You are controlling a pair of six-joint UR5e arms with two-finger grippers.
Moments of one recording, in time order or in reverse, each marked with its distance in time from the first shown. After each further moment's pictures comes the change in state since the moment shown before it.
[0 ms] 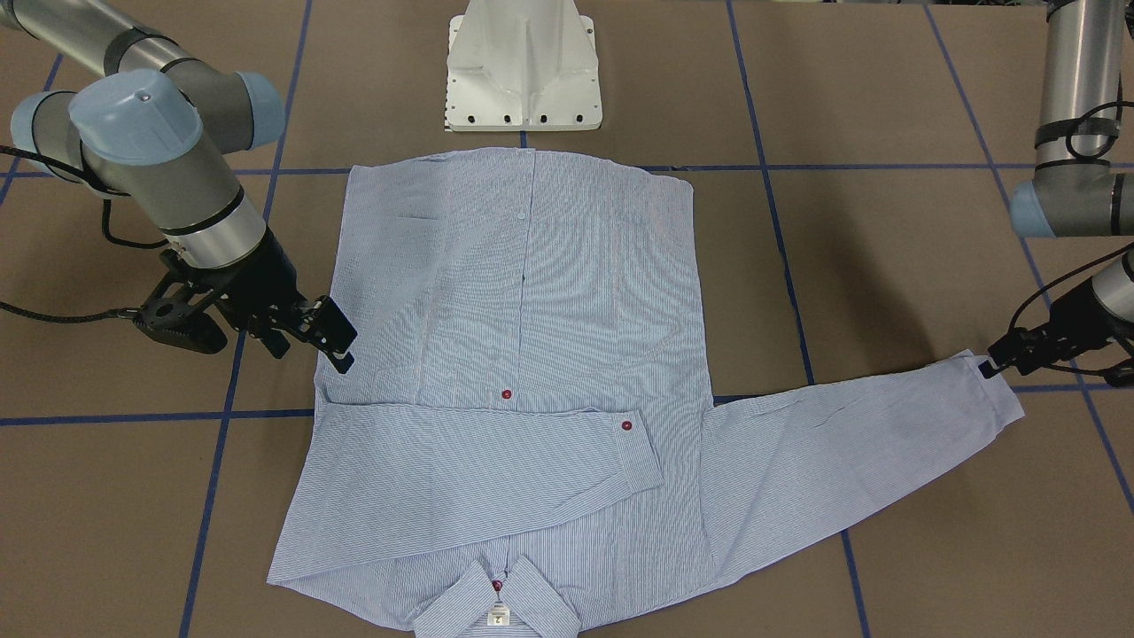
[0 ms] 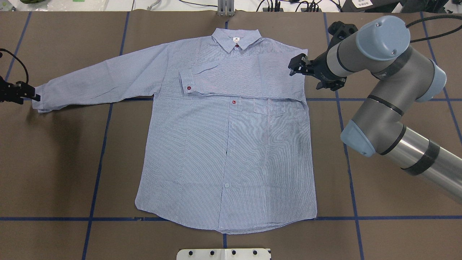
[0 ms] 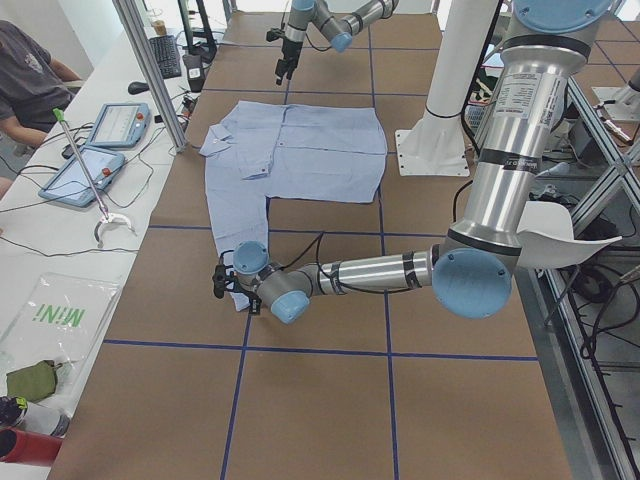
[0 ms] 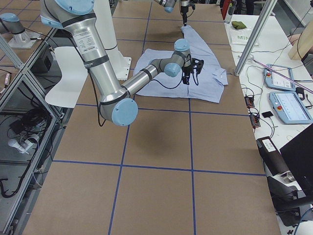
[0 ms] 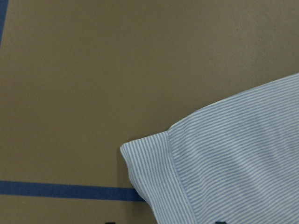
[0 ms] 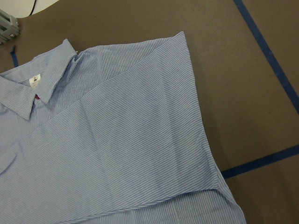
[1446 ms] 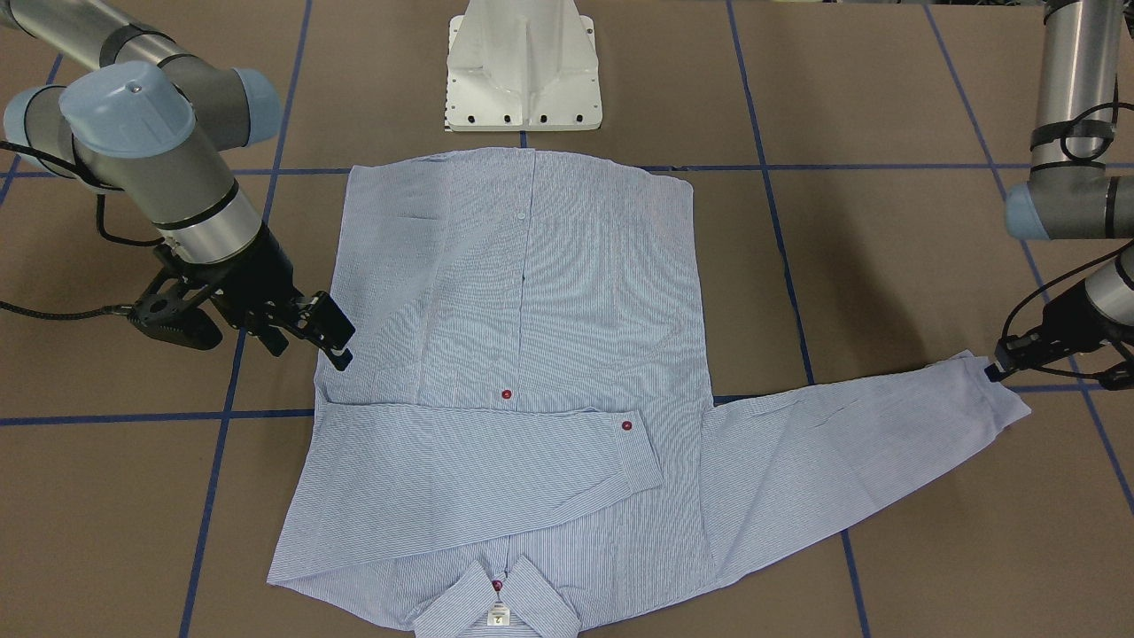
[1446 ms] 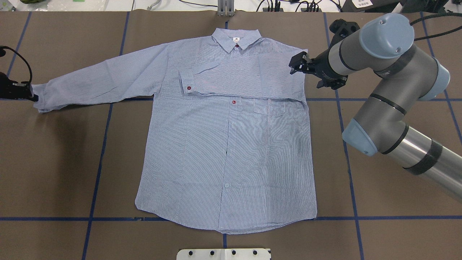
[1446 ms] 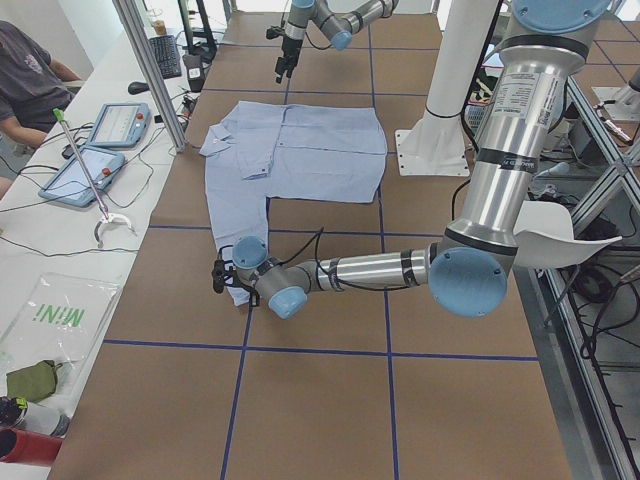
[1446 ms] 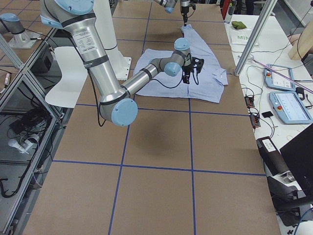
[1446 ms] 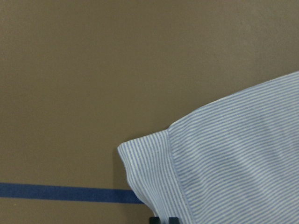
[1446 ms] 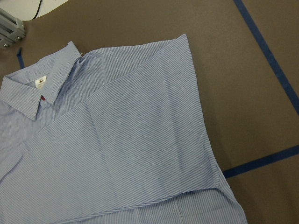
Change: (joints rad) left arm 0.007 -0.013 -0.045 -0.004 -0.003 -0.087; right arm 0.011 -0.005 0.016 0.000 0.011 0.000
